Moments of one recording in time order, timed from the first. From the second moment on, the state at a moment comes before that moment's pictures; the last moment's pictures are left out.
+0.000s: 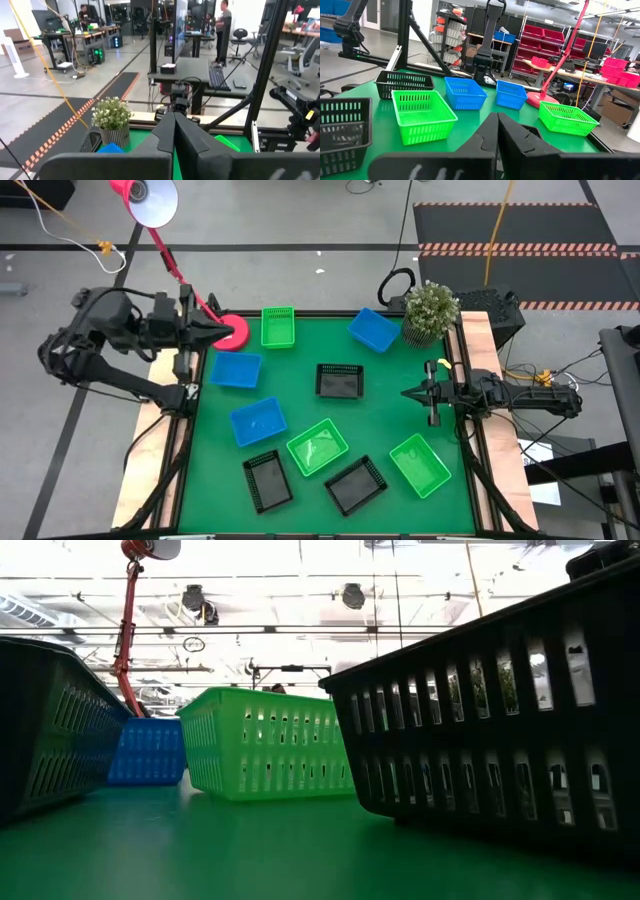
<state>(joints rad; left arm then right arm) -0.08 0.99 1.62 -0.70 -0.18 -0.01 -0.02 0.01 0.02 0.02 -0.05 -0.20</state>
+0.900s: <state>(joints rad) -0.08 1.06 1.62 -0.70 -0.19 0.04 -0.02 0.20 0.39 -0.12 -0.05 0.09</state>
